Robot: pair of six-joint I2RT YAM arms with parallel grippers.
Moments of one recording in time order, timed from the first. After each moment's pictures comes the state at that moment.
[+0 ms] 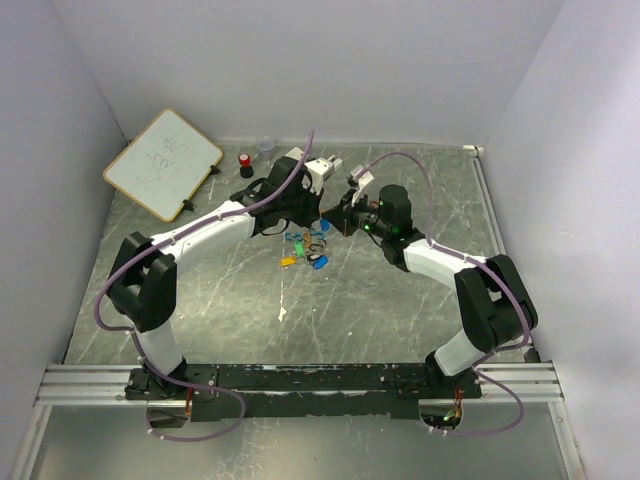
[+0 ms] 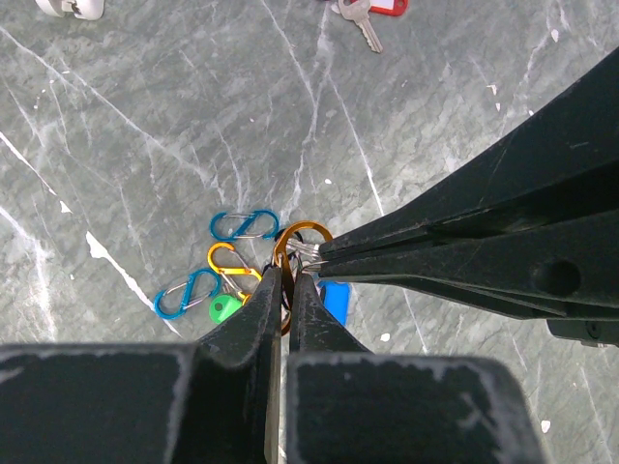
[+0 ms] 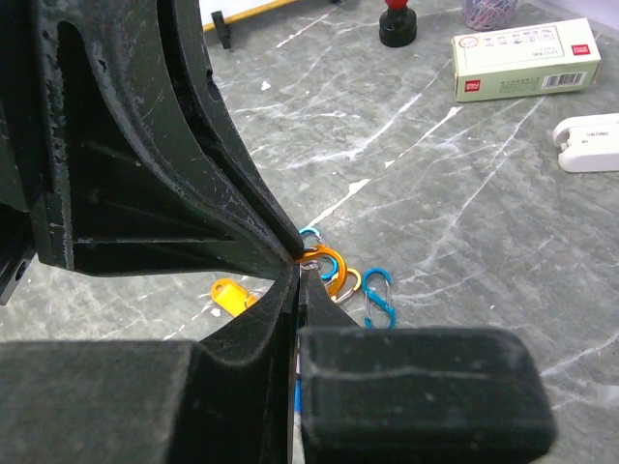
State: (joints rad) left arm -0.70 1.77 1.40 -0.27 0.10 -0.08; right arm 0.42 1.57 0.81 0.54 -0.54 0.07
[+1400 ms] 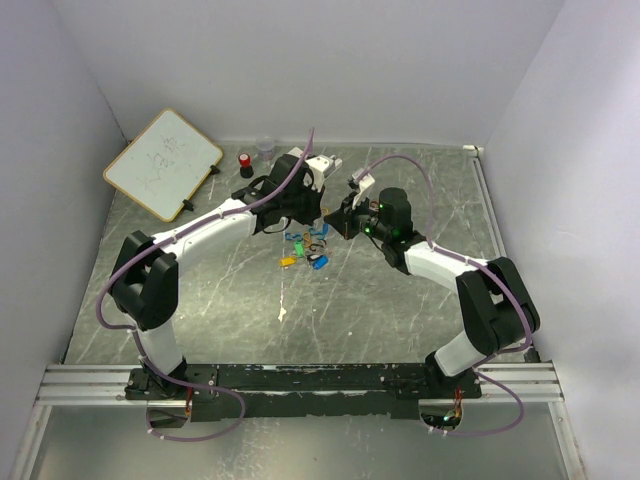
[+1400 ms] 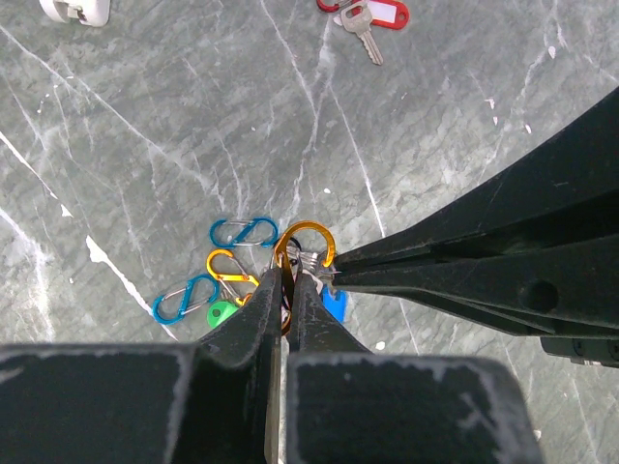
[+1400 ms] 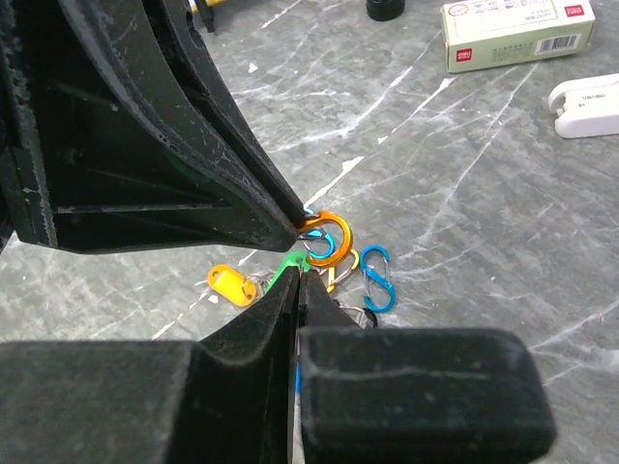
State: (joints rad) left arm -0.70 1.78 1.43 -0.28 0.08 -0.11; right arm 0.42 1.55 0.78 0.51 -0.50 0.09
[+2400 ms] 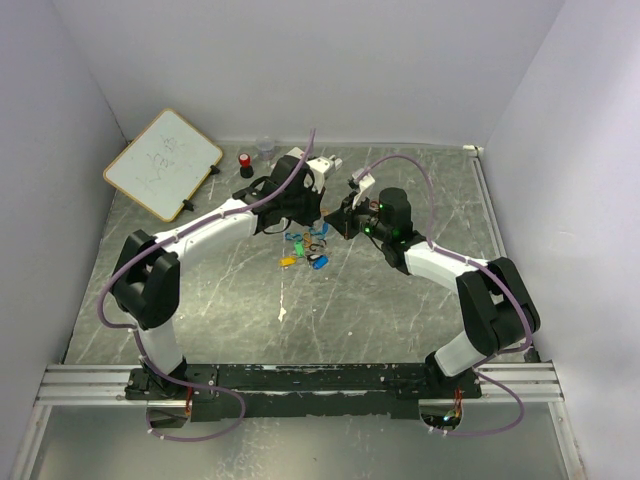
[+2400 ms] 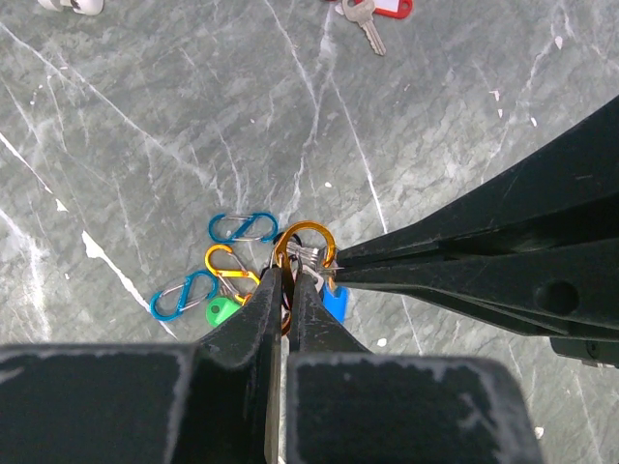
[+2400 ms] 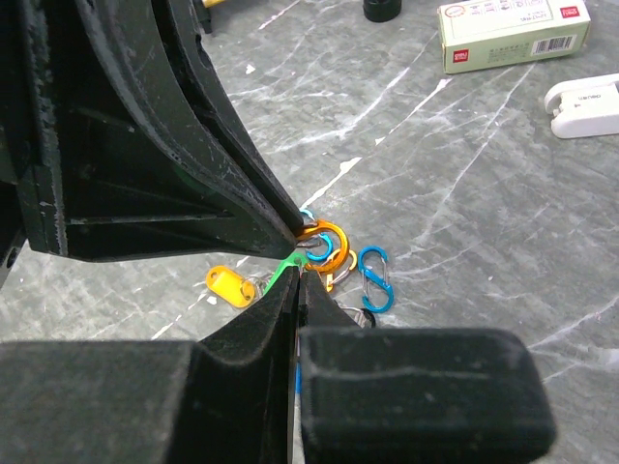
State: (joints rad) left arm -0.70 1.79 1.43 -0.29 0.08 -0.10; right arm 0.42 1.55 0.78 0.51 -0.48 0.09
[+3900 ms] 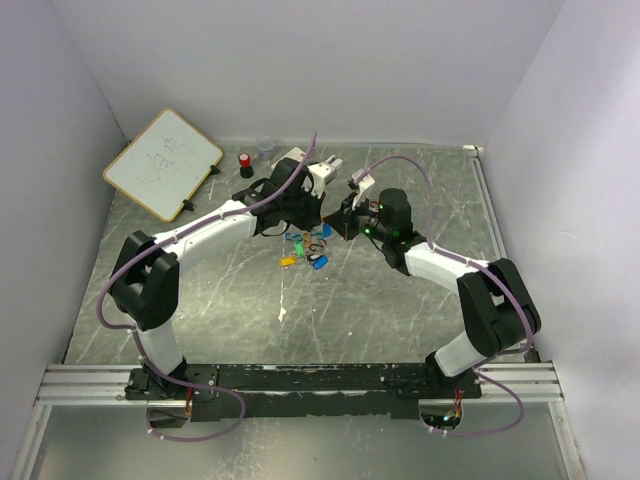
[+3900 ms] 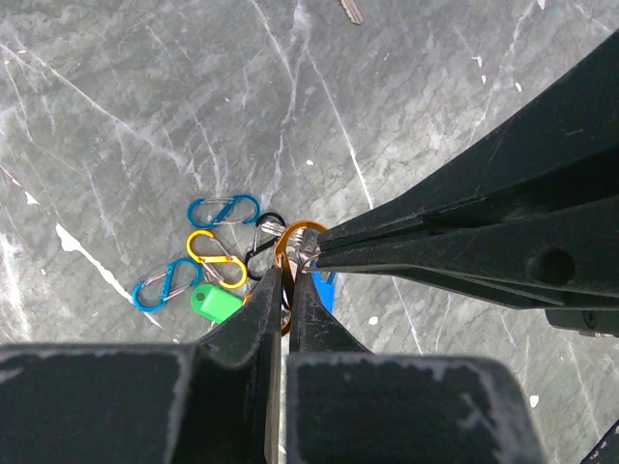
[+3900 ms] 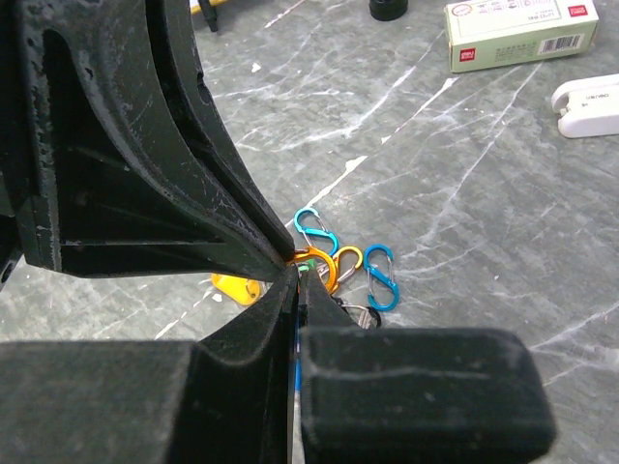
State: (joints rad) left arm -0.70 1.78 1.41 -0.31 0.14 -0.08; right arm 0.43 1.54 0.78 0.50 -0.48 0.09
